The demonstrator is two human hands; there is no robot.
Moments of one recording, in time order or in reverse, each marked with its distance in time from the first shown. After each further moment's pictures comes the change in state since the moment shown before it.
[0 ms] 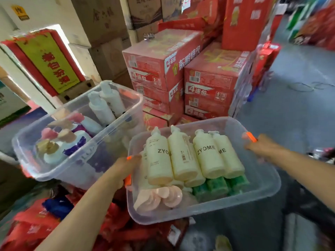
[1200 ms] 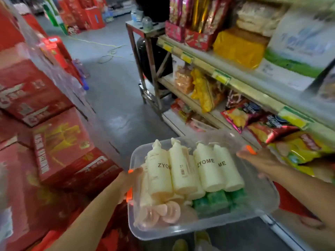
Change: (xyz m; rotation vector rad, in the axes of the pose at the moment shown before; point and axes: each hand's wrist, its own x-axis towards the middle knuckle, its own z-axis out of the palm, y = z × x) left_hand -0.161 -0.188 0.097 0.852 -0.762 0.402; right_hand -0.590 0.249 0.192 0.634 0.551 1.050
